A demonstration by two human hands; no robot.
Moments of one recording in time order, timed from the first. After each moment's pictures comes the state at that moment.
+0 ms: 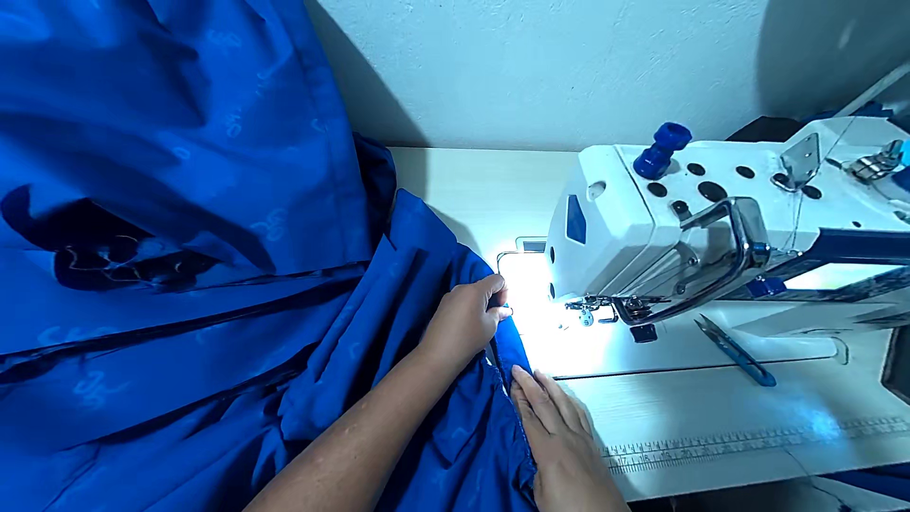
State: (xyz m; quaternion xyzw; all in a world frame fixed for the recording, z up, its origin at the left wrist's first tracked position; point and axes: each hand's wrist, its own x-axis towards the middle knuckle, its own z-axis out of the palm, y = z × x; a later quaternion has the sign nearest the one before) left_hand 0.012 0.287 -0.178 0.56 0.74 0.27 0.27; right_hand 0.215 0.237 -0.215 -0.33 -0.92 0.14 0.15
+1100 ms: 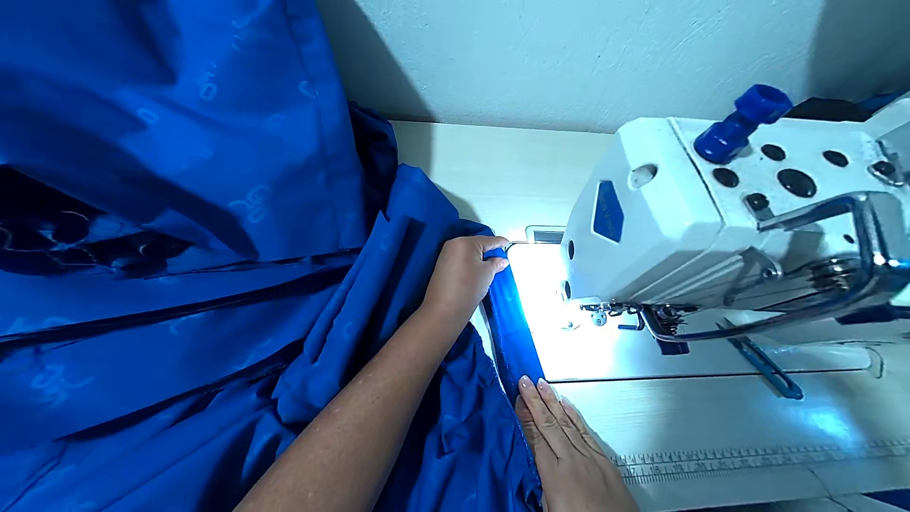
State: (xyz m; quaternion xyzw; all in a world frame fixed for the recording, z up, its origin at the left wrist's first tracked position) left_hand -0.004 0.323 -0.182 0.46 0.75 0.40 0.25; right_hand 0.227 0.236 -0.217 -0.28 -0.95 0.06 0.09
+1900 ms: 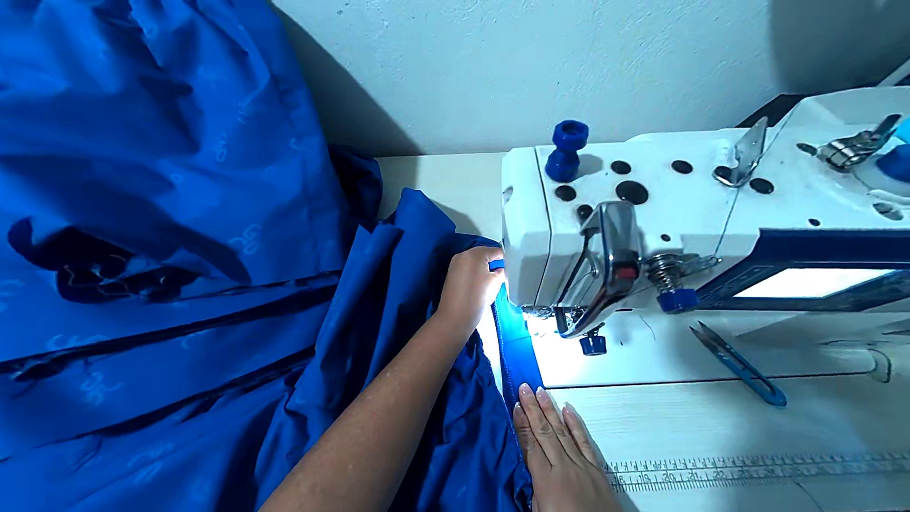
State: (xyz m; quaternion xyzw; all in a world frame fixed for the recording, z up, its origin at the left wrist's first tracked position) left_hand 0.053 0.333 -0.166 0.53 0.74 0.40 0.14; right_hand 0.257 0.246 -0.221 -0.32 -0.93 0.11 0.13
